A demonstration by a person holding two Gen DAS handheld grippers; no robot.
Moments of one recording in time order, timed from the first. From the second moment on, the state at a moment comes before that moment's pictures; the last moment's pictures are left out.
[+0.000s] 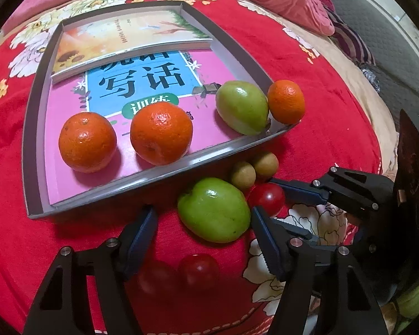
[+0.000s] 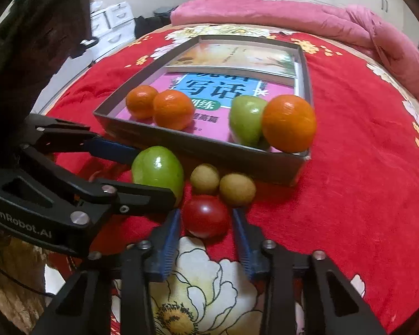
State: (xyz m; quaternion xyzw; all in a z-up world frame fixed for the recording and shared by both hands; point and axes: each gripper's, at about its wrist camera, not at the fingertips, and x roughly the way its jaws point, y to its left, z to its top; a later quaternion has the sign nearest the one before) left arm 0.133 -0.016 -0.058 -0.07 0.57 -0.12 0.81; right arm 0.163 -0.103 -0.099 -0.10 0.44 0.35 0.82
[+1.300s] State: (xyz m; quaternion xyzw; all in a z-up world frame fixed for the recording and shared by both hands) left arm 0.111 0.001 -0.031 -0.12 0.53 -0.11 0.83; right arm 0.158 -0.135 -0.066 -0.04 0.39 0.34 0.85
